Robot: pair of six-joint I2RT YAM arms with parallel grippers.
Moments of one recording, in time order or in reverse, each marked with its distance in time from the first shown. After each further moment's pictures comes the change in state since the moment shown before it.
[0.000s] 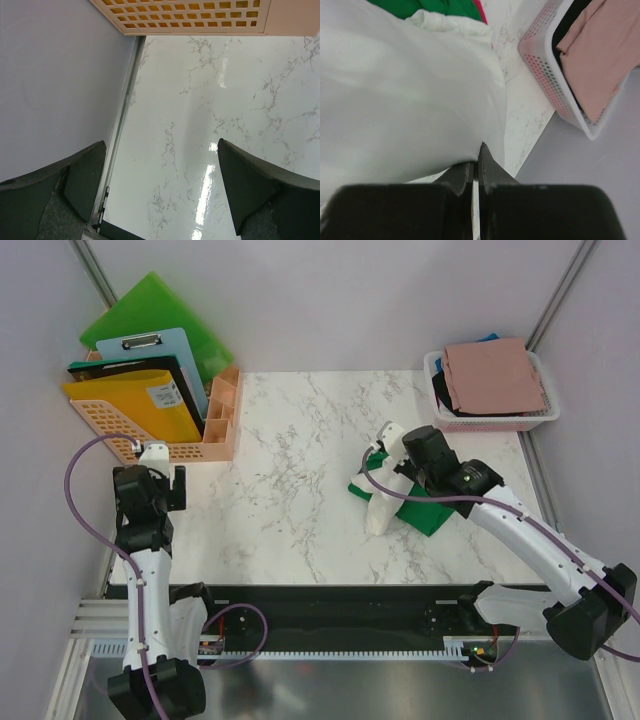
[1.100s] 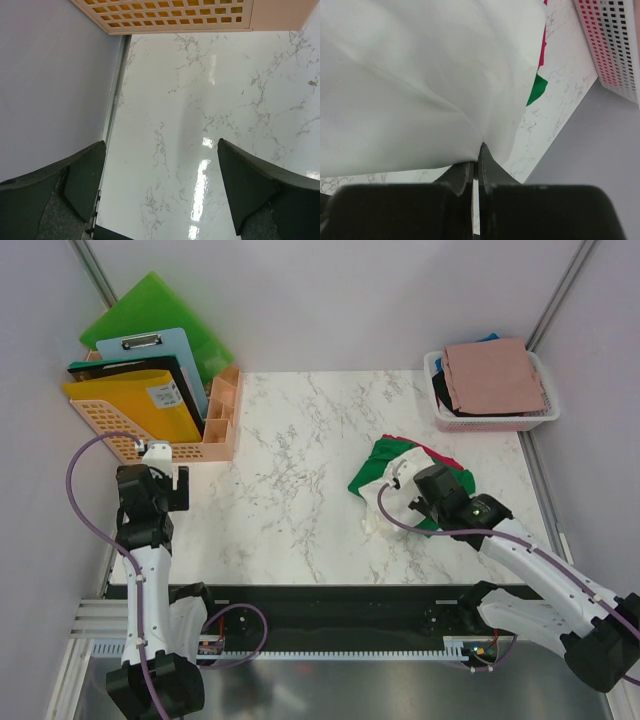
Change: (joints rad) left arm 0.000 0.023 0.000 -0.006 0.049 0.000; right arm 0.000 -0.187 -0.301 -0.032 -0.015 0.067
